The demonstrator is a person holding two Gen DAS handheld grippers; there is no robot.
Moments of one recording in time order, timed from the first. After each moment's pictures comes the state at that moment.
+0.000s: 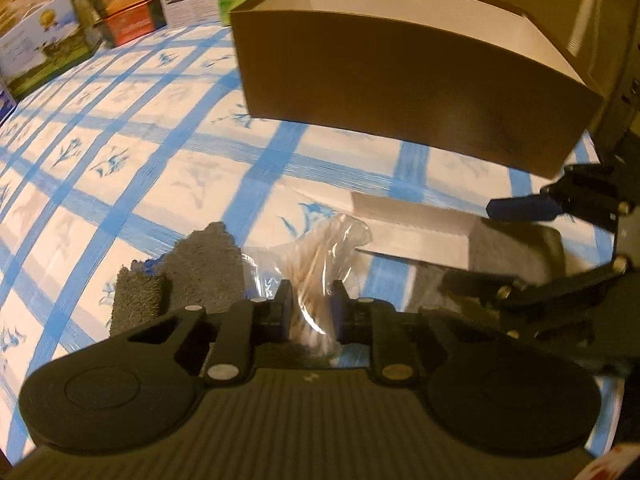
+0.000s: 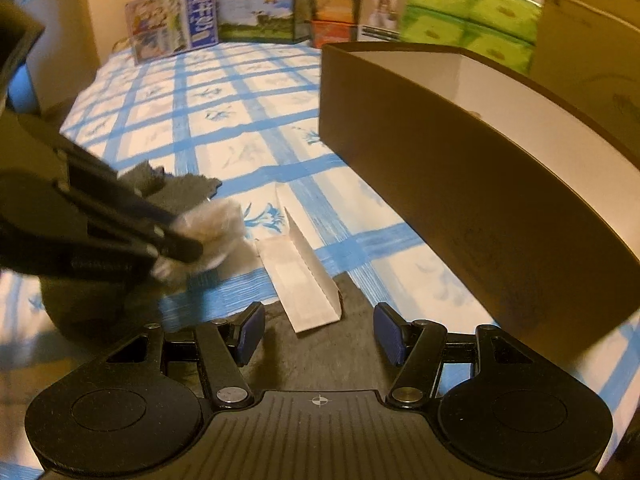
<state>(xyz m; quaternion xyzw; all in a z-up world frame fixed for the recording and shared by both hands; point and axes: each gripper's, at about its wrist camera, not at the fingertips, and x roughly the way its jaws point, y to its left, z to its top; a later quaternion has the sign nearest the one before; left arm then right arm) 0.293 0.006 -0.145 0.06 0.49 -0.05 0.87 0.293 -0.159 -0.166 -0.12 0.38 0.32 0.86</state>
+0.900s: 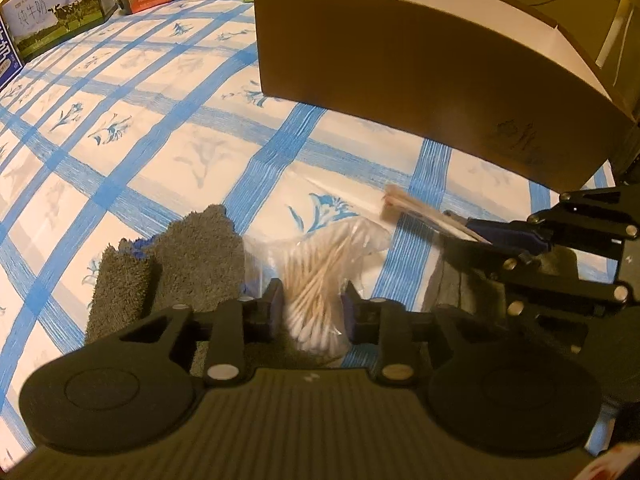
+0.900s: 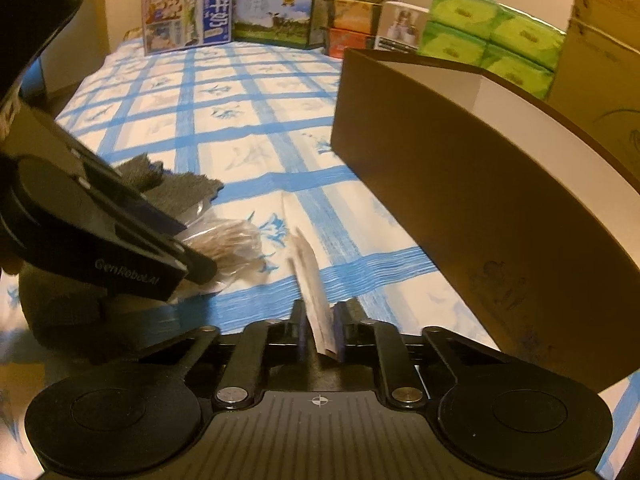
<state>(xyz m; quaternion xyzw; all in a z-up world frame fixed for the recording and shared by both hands) 0.304 0.013 -0.158 0.02 0.50 -0.04 0.86 0.300 -0.143 -0.175 -0.14 0.36 0.33 0.86</state>
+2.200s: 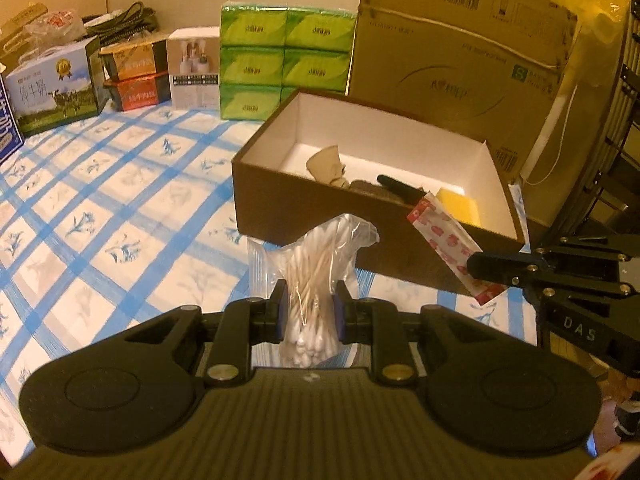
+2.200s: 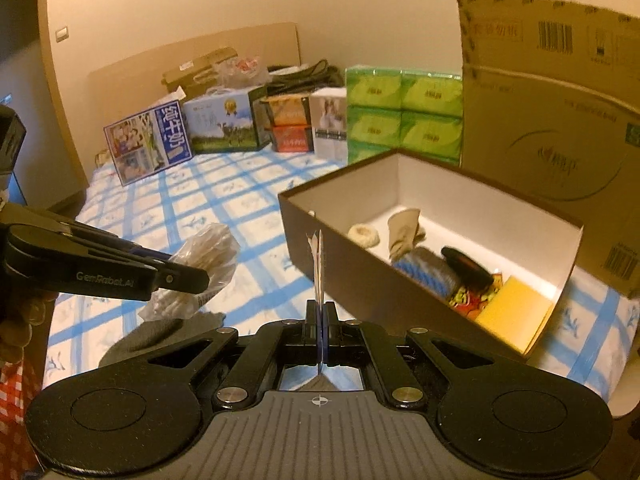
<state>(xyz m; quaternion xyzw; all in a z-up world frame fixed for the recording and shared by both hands) 0.290 0.003 -0.027 0.00 0.40 -0.08 0.91 0.283 -0.212 -0.052 0.00 0.31 0.29 0.91</state>
